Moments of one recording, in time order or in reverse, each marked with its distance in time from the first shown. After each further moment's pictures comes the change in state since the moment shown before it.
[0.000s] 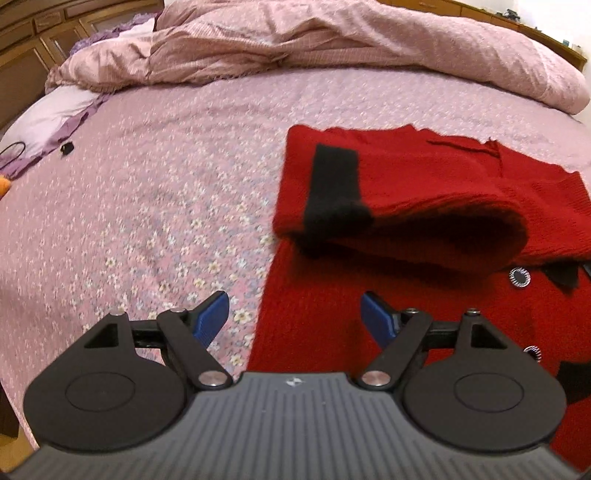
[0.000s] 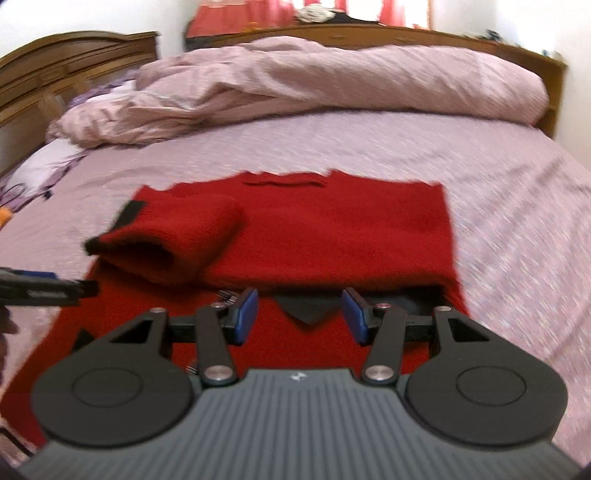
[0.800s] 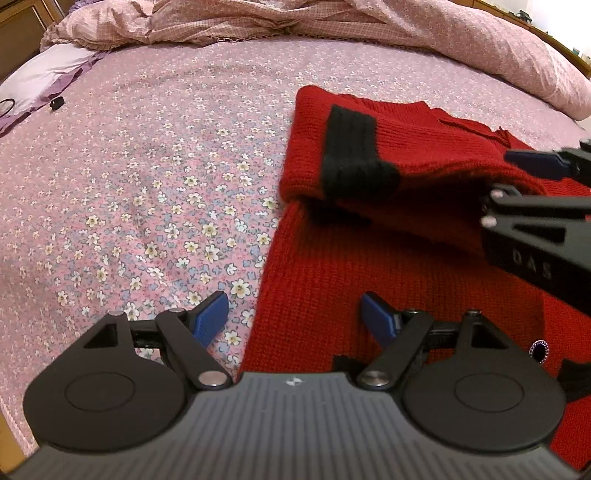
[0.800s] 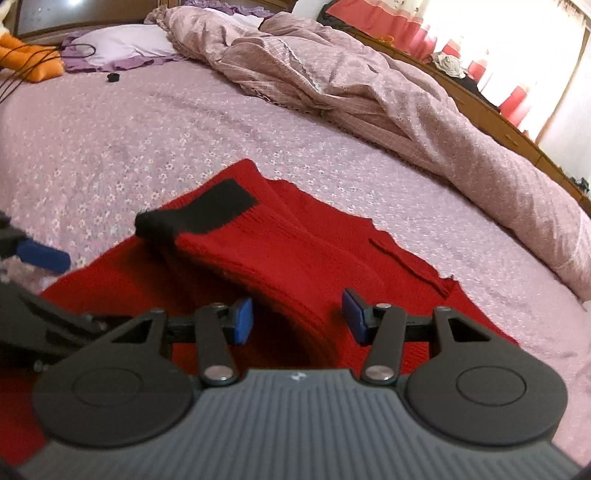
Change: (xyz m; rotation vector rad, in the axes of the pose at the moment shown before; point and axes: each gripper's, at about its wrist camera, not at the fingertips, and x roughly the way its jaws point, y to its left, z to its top) left arm 0.025 0.013 -0.009 -0.067 0.078 -0.058; right arm 0.085 0.128 0.037 -0.515 0.013 -0.002
